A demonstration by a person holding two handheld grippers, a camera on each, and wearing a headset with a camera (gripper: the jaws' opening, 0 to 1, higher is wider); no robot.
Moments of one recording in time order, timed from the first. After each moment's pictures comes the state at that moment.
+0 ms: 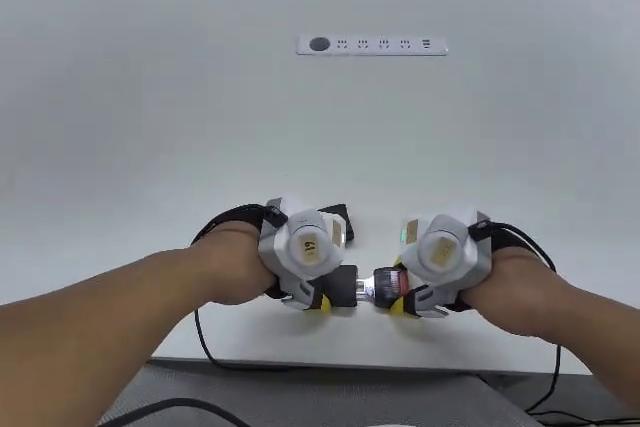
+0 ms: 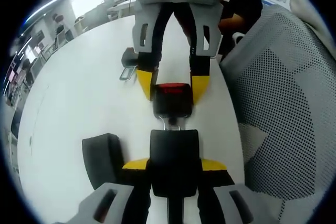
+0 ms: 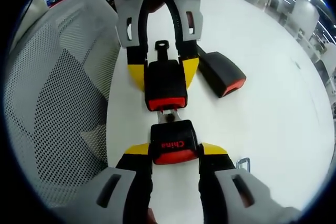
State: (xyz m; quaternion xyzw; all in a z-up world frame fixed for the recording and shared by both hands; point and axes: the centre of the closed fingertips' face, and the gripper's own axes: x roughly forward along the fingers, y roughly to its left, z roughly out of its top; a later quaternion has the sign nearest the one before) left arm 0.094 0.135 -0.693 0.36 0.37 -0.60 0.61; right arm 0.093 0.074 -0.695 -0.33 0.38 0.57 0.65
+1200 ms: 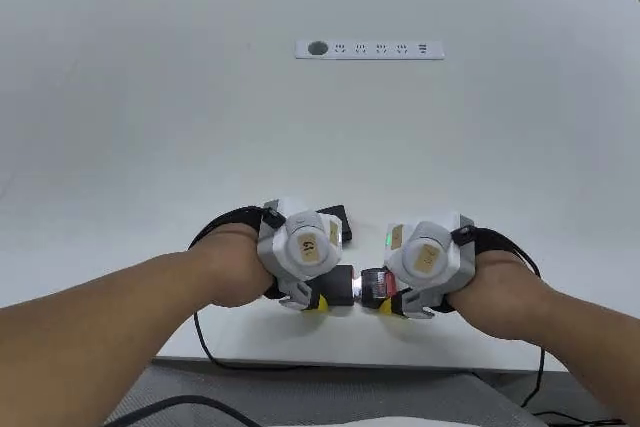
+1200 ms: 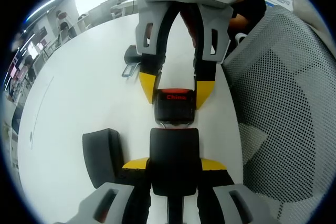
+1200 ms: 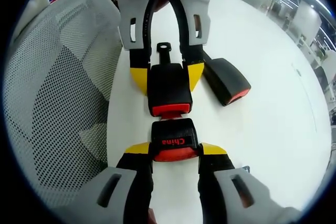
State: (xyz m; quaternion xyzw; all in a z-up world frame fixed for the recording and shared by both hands) left arm 0.091 0.139 -0.692 0.36 0.38 -0.59 0.62; right arm 0.096 0.081 -0.694 -0.35 0.37 0.57 0.65
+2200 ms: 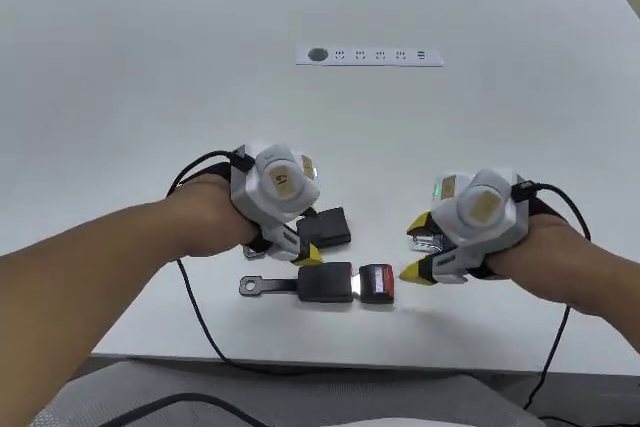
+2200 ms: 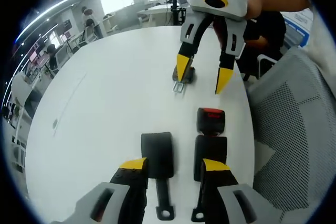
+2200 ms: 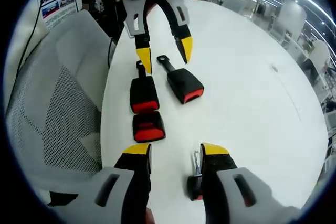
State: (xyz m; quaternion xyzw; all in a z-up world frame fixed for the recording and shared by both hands) left arm 0.162 0.162 -0.648 0.33 0.37 -0.53 0.69; right arm 0.143 0.038 -0.647 -0.31 0.35 0.54 0.70
